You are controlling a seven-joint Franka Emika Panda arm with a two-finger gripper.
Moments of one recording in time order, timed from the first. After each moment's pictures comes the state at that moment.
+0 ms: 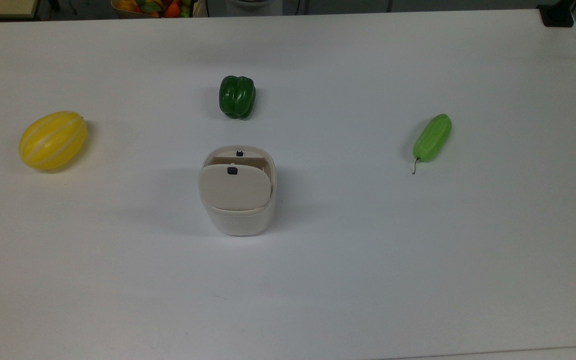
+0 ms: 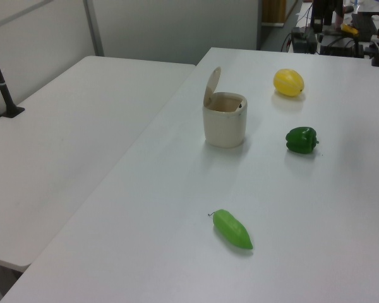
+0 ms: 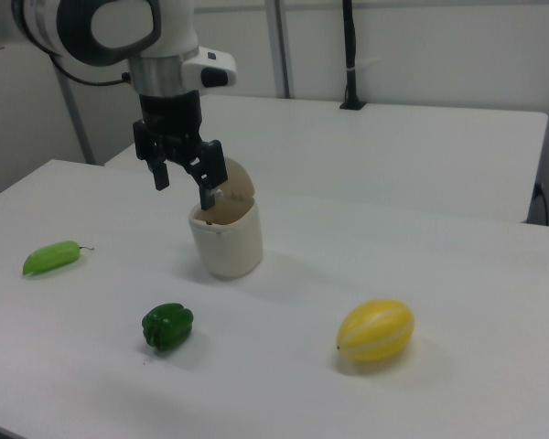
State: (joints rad) arm -0.01 -0.04 -0.20 -1.61 0.06 1.53 -0.12
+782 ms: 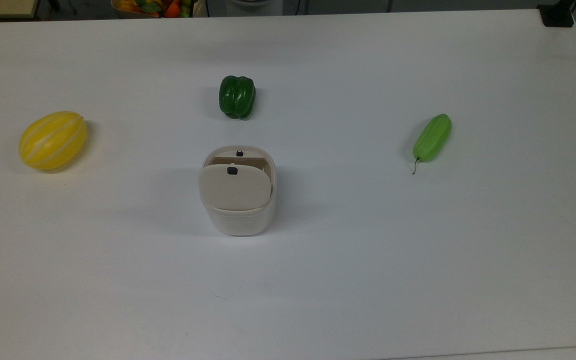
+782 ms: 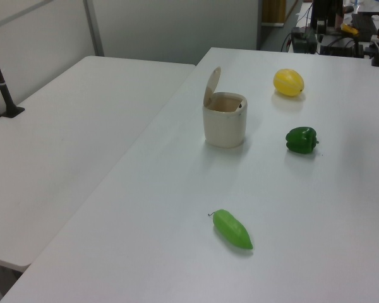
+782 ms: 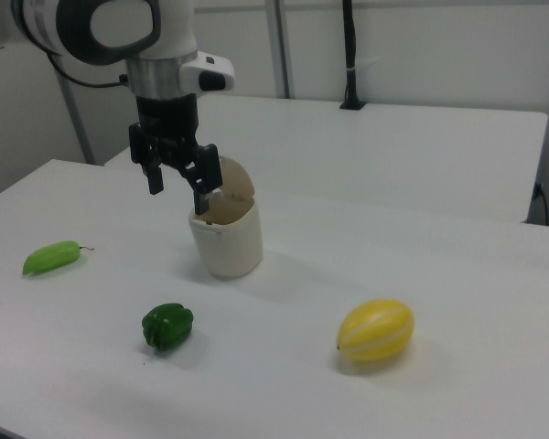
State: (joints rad) arm -0.01 -0.04 -0.19 -1.61 0.05 1.49 -0.12
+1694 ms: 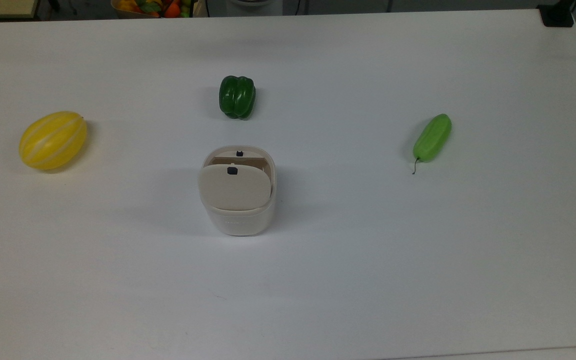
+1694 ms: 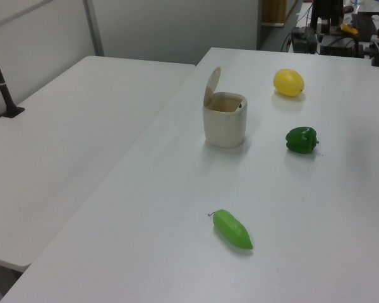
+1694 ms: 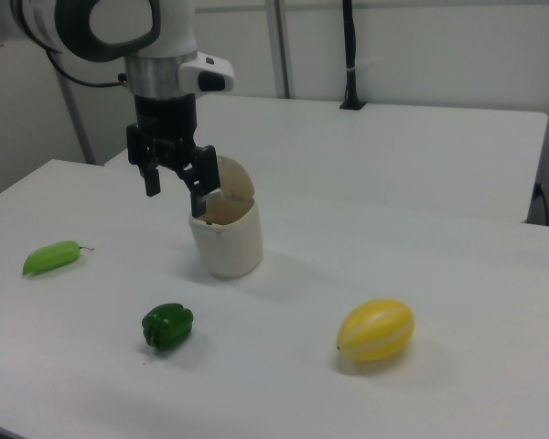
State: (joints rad) arm -0.01 -0.04 -0.20 -1.60 0.05 1.45 -0.12
